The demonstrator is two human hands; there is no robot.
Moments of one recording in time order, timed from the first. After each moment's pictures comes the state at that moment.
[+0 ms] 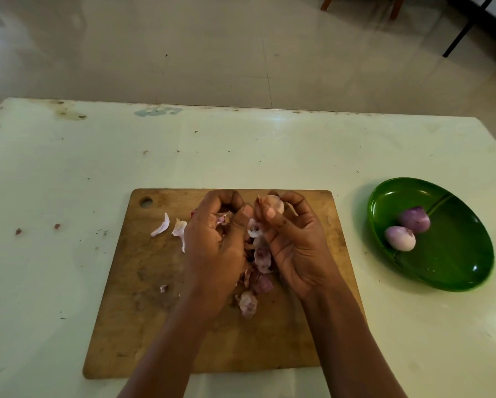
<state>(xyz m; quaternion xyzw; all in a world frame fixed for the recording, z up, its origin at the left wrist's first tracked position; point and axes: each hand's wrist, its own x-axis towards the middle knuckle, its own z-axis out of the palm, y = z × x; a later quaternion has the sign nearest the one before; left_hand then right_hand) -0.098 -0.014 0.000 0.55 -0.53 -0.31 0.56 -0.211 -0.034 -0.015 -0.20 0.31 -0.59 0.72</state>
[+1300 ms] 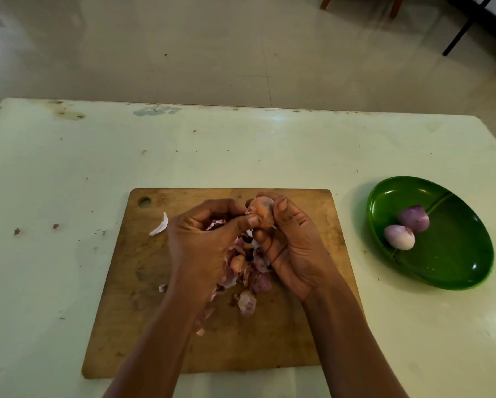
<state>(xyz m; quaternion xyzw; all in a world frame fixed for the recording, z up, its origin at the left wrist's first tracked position) -0.093 -0.014 0.011 0.55 -0.42 -0.43 0.58 -0.211 -0.029 -0.007 -0.21 0.32 -0.53 0.76</state>
